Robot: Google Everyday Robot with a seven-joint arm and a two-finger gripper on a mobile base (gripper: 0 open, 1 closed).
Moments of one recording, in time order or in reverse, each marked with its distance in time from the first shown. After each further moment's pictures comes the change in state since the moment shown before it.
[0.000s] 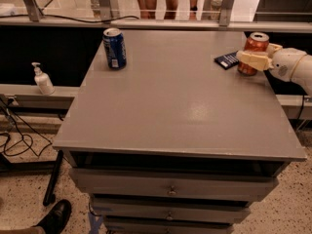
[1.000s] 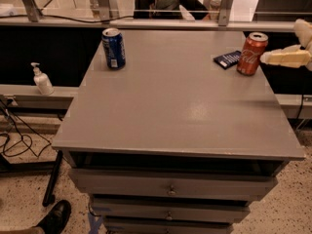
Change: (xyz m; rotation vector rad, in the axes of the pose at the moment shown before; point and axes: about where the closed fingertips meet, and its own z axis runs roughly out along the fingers) arm -0.080 0.032 -0.073 -0.056 -0.081 -0.127
